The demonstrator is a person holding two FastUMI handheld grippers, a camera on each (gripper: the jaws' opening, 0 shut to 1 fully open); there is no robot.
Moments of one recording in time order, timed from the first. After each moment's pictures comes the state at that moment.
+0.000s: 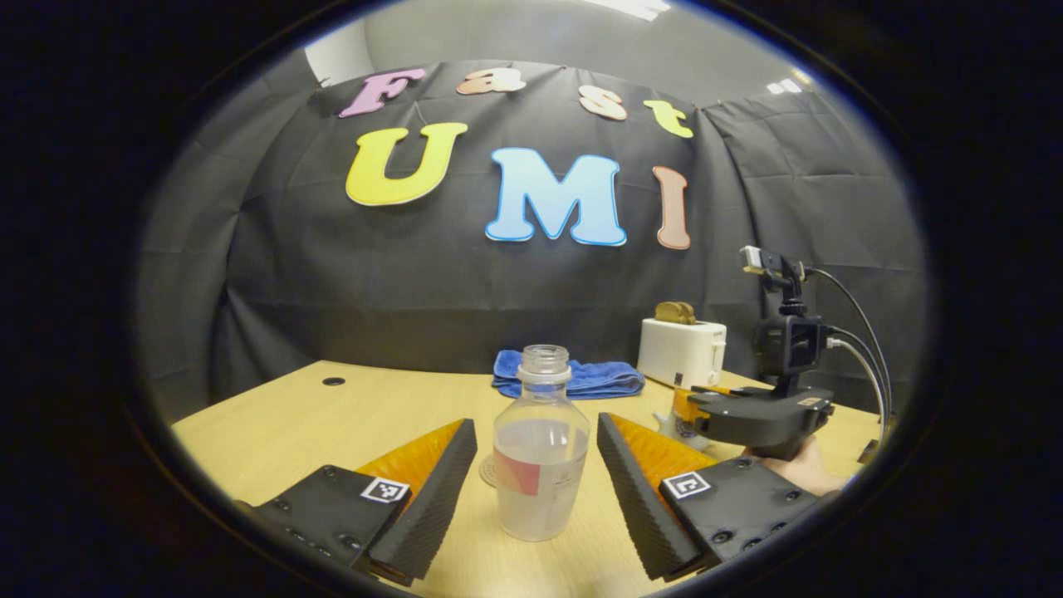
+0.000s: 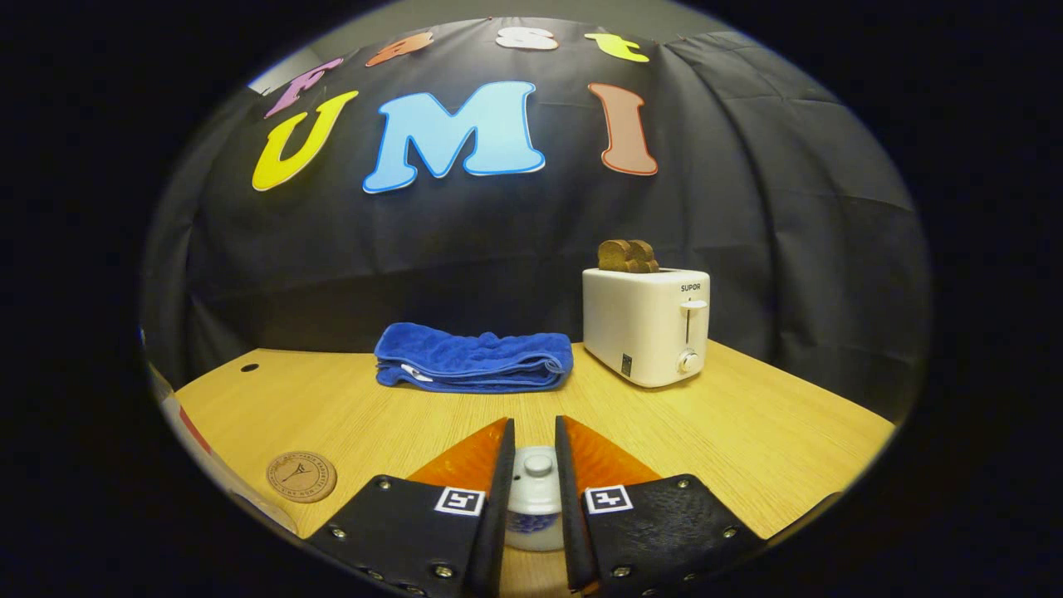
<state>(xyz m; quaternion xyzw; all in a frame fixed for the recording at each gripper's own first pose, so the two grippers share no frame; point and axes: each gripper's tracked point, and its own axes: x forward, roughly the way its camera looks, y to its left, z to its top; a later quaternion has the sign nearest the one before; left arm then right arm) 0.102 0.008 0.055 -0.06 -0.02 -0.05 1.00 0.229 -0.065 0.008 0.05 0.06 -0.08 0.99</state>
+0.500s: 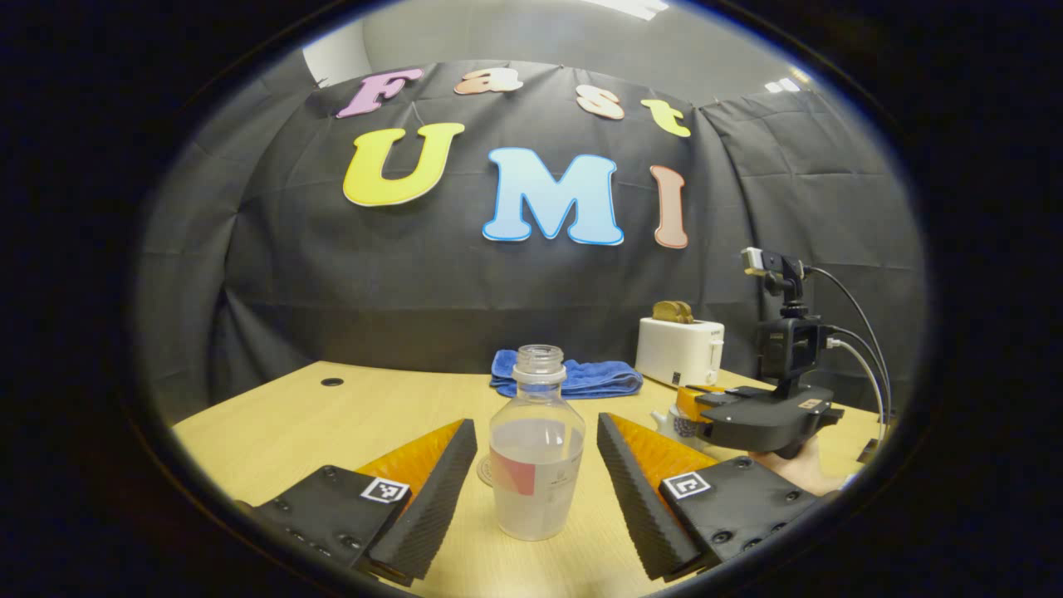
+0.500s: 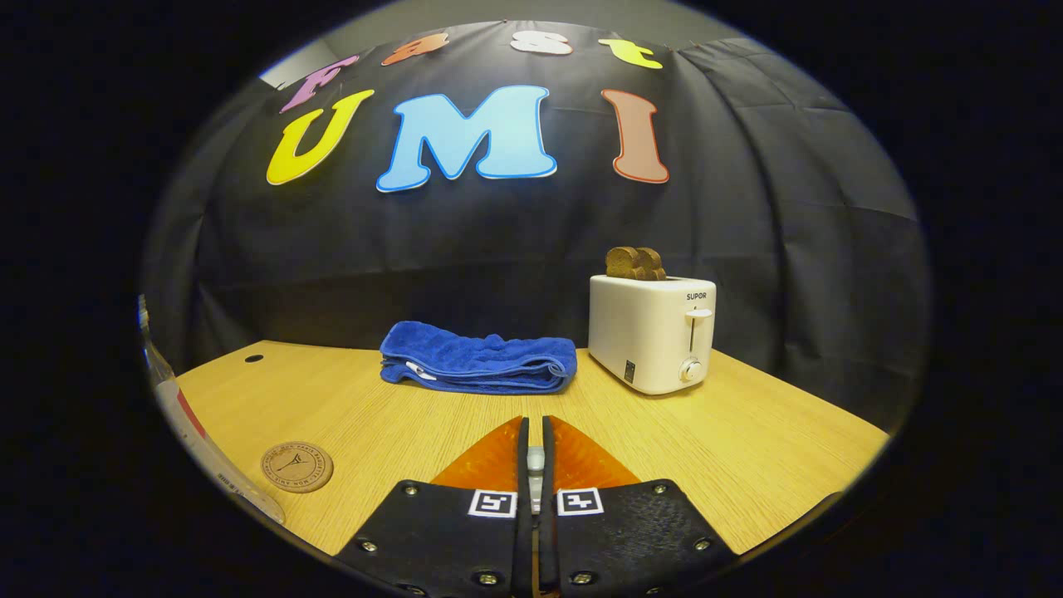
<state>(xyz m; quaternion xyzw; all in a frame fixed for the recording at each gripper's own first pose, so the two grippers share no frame) 0.102 0.006 0.055 -0.06 -0.02 -0.05 1.00 0.228 -0.069 0.010 0.04 0.05 -0.07 1.00</state>
